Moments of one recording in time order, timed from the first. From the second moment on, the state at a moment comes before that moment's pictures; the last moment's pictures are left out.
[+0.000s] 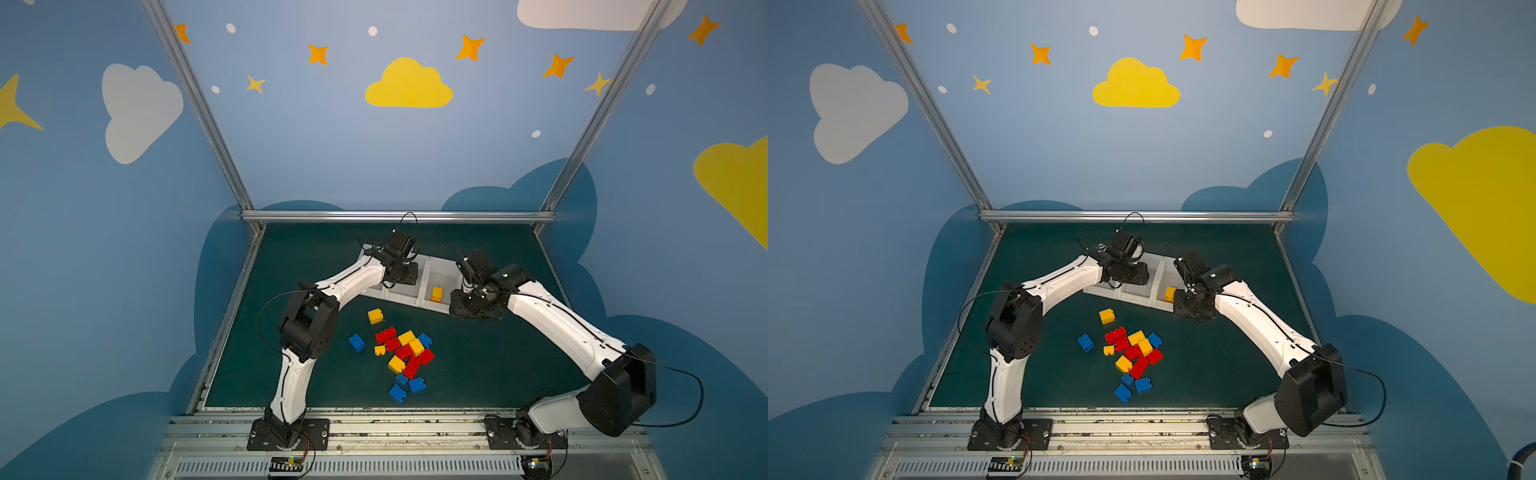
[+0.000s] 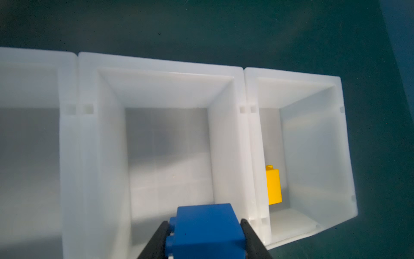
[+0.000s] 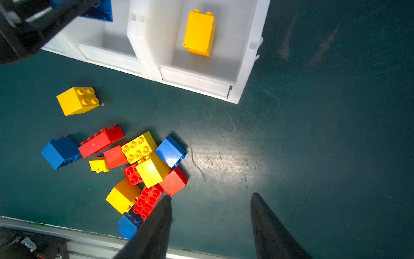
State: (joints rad) left arm -0.60 2.09 1.72 -0.59 0.08 -0.39; right arm 0.57 1.44 1.26 -1.06 0.00 0.53
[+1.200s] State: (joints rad) left arm -0.40 1.35 0.93 -0.50 -0.08 -0.49; right arm 0.78 1.72 1.34 -1.04 -0.05 0.47
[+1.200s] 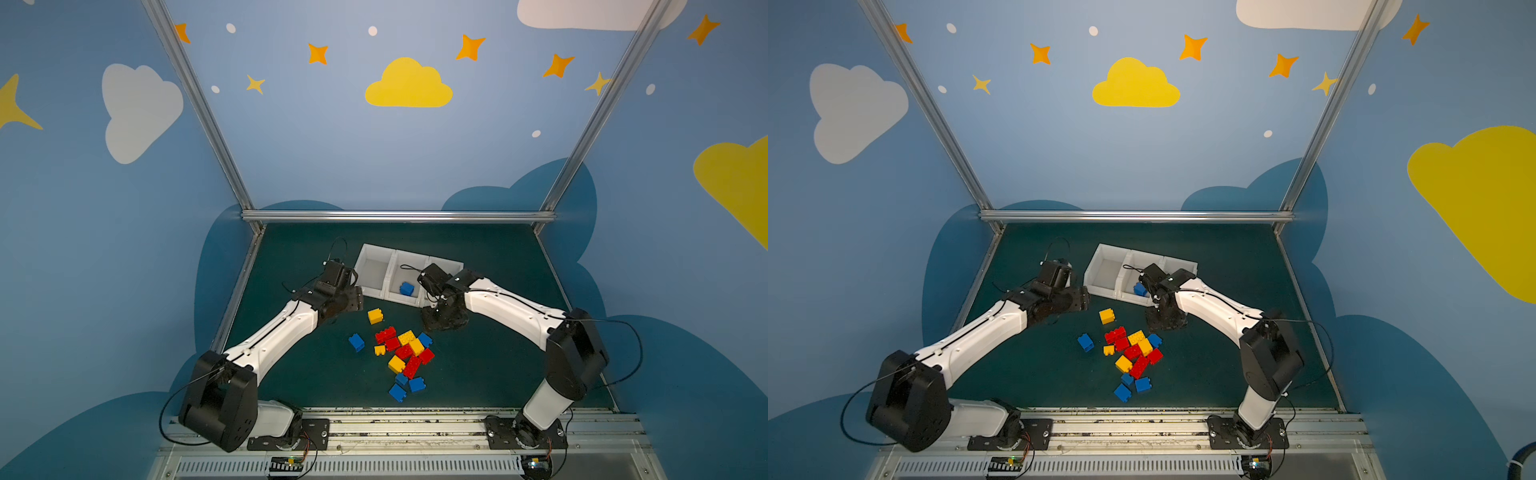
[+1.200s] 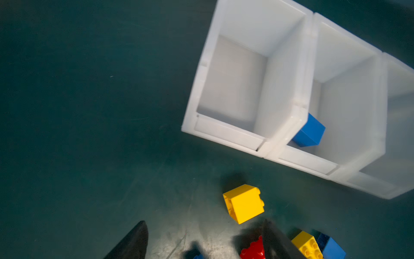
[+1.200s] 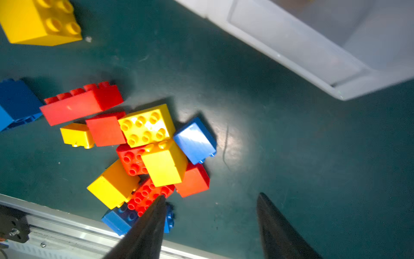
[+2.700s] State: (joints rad) left arm -0.30 0.96 0.64 -0.49 -0.08 -0.57; right arm 0.98 2.25 1.86 -1.10 -0.11 0.45
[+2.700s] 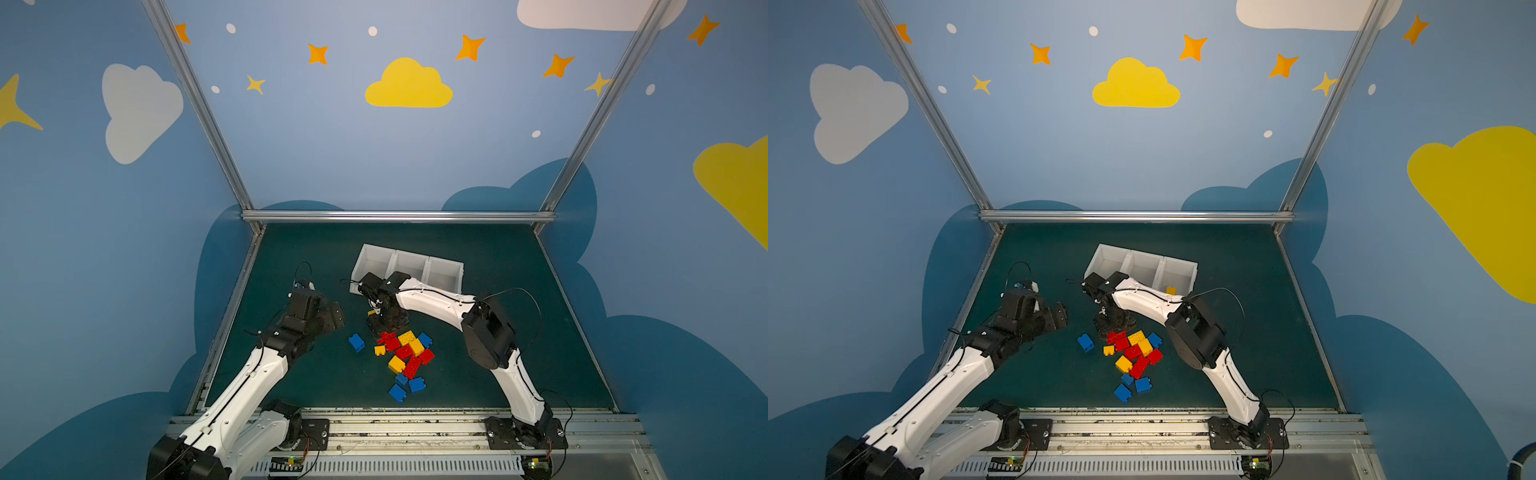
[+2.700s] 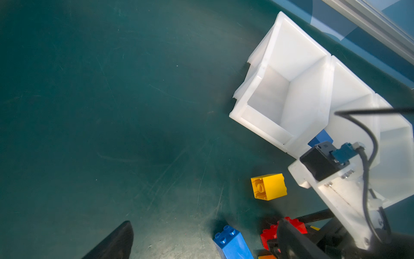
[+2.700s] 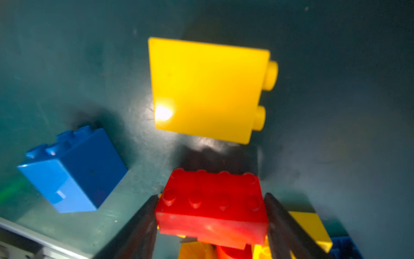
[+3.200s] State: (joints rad) left arm -0.29 0.95 0.63 -0.49 -0.08 -0.57; right arm 0.97 2.25 1.93 -1.15 -0.08 0.42
